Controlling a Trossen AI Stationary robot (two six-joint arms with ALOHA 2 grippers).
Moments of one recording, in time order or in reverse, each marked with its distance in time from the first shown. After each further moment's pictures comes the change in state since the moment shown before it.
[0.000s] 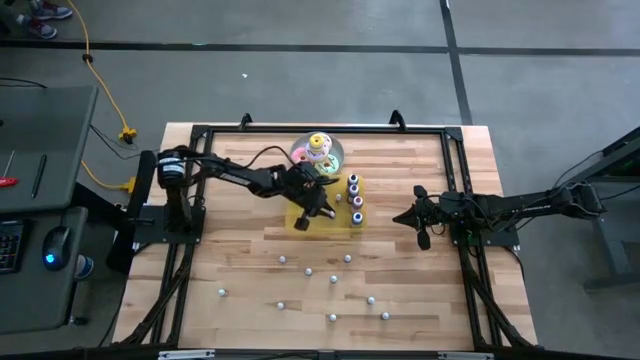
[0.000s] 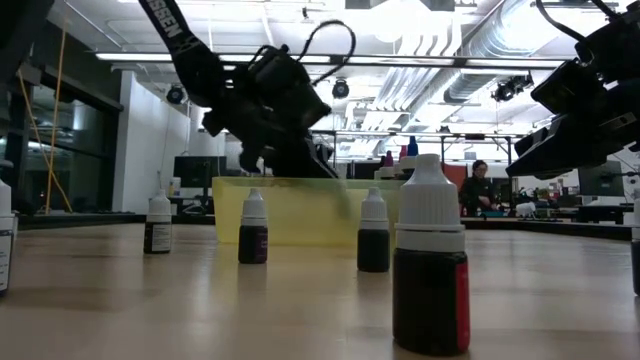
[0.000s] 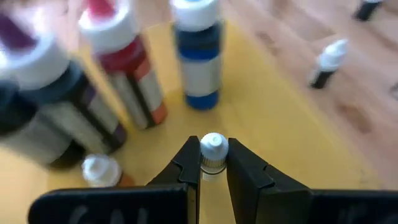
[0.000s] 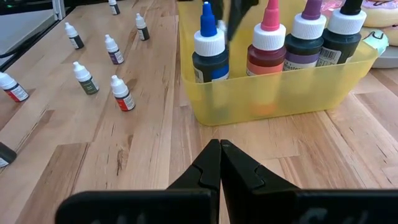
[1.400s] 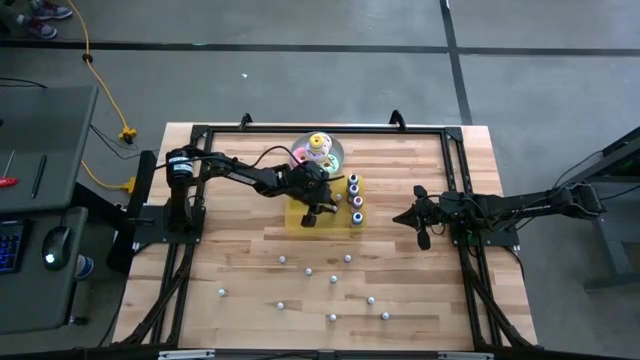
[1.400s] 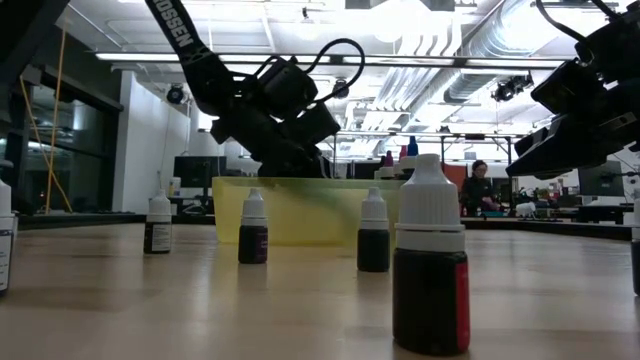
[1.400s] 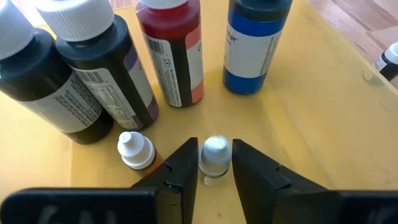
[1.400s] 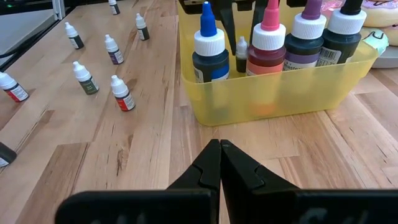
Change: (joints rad) left arm 0.016 0.062 0.041 0.004 -0.095 -0.064; right arm 0.000 0.000 0.000 0.000 0.000 0.000
